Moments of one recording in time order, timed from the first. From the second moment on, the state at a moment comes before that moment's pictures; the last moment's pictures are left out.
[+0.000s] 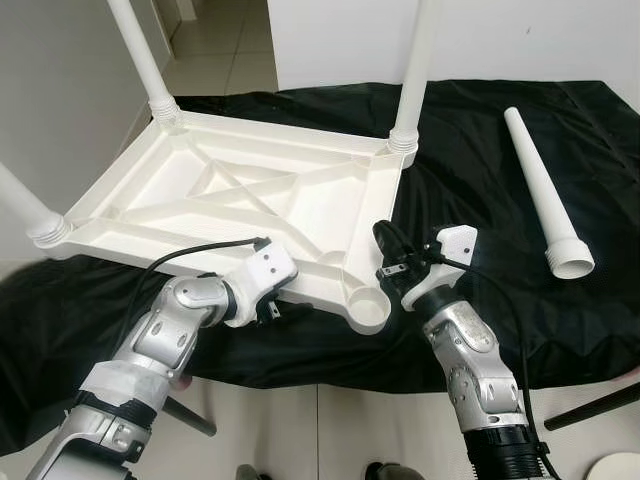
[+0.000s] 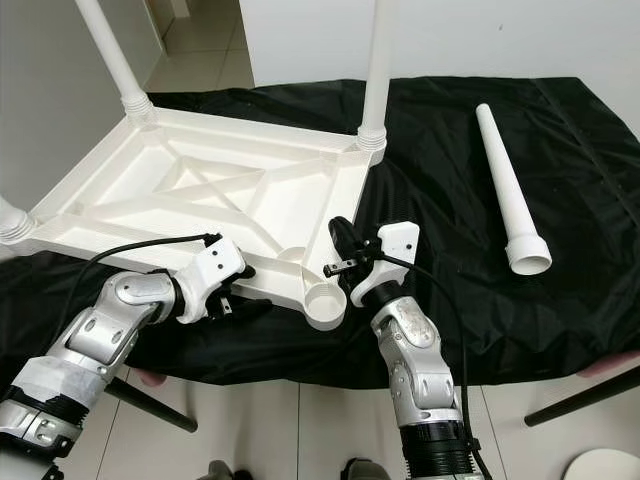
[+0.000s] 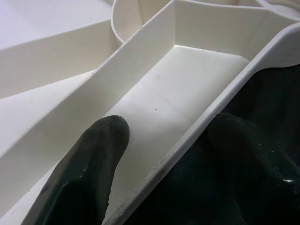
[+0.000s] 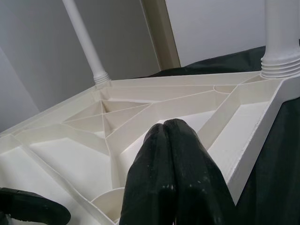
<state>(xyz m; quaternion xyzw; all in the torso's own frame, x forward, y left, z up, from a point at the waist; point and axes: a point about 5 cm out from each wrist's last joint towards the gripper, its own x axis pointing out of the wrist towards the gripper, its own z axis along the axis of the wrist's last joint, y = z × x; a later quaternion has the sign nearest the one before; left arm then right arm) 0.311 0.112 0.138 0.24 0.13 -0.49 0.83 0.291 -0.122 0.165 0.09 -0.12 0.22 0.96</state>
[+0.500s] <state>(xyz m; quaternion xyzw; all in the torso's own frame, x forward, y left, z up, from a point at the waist) 0.303 0.101 0.137 0.26 0.11 -0.50 0.82 0.291 -0.118 0.164 0.10 -0.12 0.22 0.96</state>
